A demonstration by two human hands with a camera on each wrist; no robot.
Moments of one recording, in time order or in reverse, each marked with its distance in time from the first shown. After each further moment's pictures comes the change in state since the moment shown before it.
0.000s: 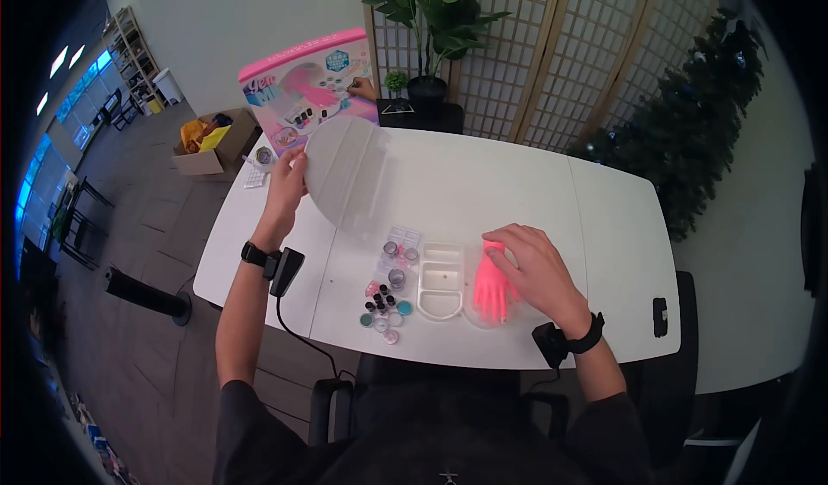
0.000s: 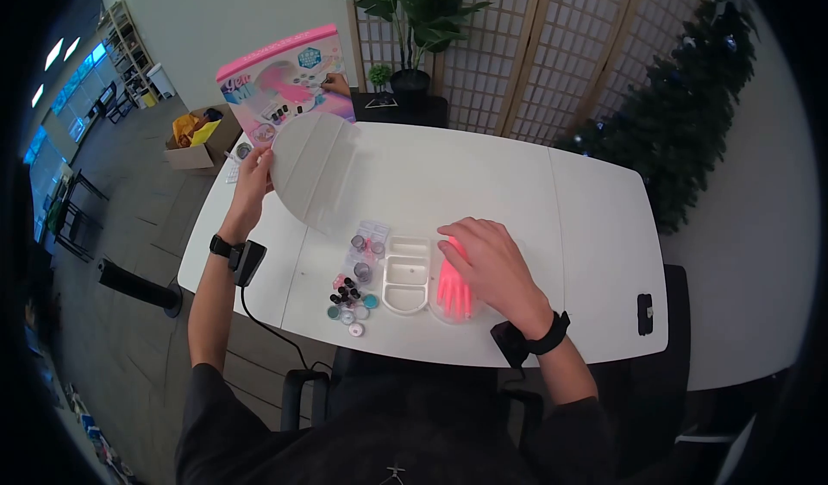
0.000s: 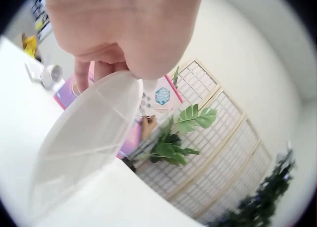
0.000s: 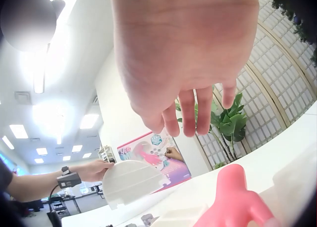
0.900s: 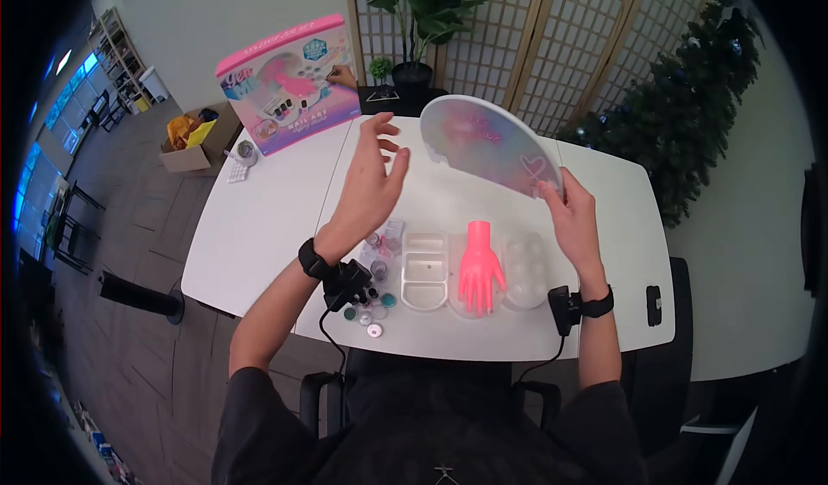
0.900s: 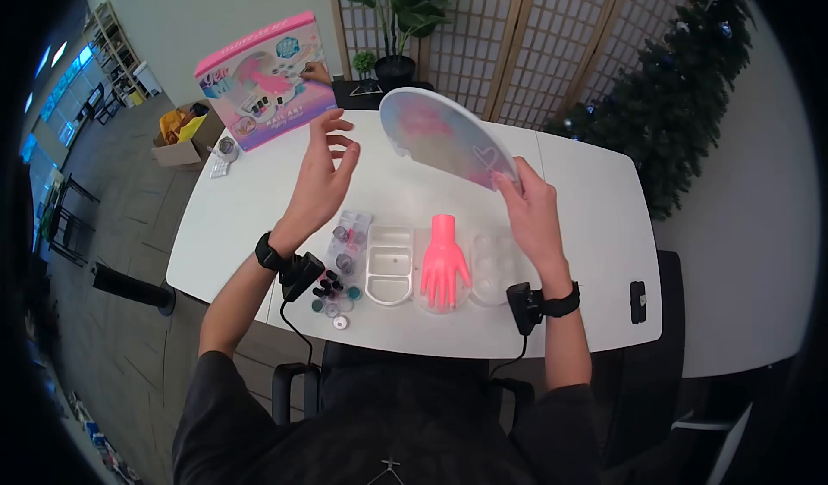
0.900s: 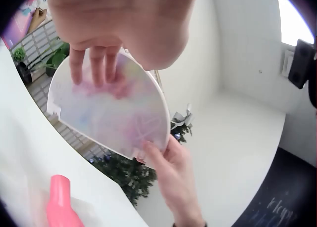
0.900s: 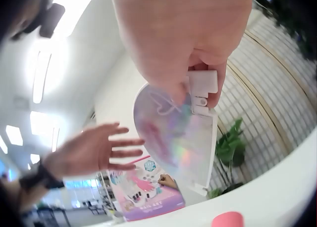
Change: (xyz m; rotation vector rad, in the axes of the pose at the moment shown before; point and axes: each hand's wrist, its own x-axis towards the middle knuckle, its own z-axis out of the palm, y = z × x) left_hand -0.072 0.085 0.145 0.030 -0.258 0.389; right_hand 0.011 0.062 -0.038 0.319 0.339 0.334
